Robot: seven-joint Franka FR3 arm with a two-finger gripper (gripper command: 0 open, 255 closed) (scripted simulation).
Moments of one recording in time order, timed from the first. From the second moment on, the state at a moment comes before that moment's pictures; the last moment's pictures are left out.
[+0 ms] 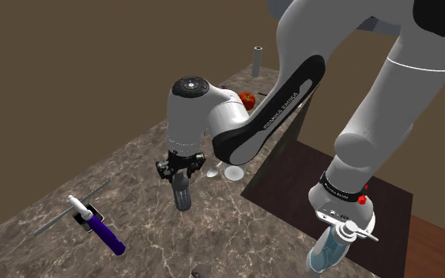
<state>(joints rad) -0.27 0.05 1.02 -2.41 -0.32 2.62 1.45</state>
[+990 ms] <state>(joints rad) -0.22 -0.18 0.97 -2.35 0.04 2.45 1.17</state>
